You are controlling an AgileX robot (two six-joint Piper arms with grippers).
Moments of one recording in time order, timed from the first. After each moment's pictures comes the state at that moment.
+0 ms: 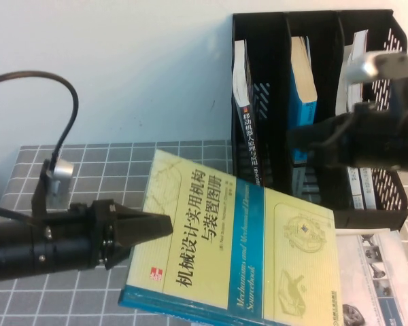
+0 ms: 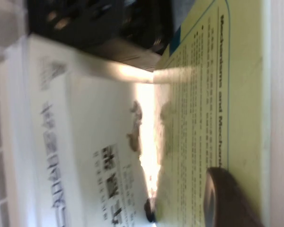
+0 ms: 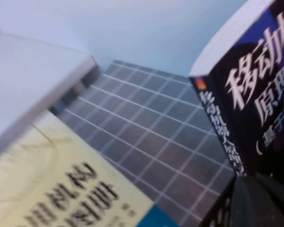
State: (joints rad) right arm 0.27 1.55 -1.00 1.56 0.58 -1.43; left arm -0.03 1.46 -0.64 -1.62 1.10 0.98
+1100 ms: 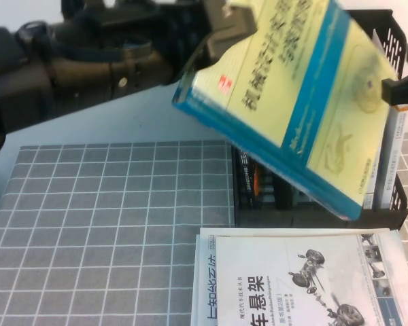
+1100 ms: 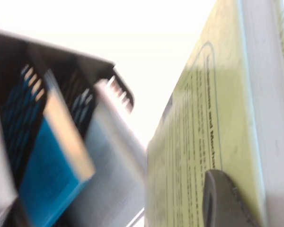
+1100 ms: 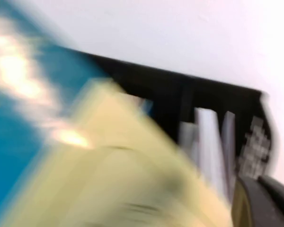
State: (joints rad) right arm 0.41 1.29 -1.00 1.78 -0.25 -1.86; left arm -0.51 1.29 -1.27 -1.32 0.39 0.63
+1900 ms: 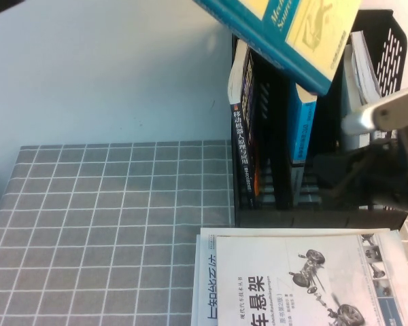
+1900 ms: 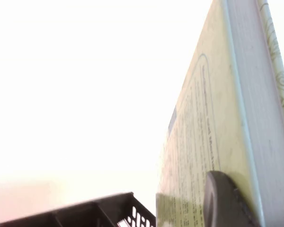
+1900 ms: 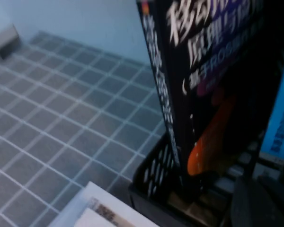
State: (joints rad) right arm 0.41 1.38 -0.79 1.76 0.20 -1.75; left arm -0.56 1.33 -1.57 -0.98 0.24 0.58
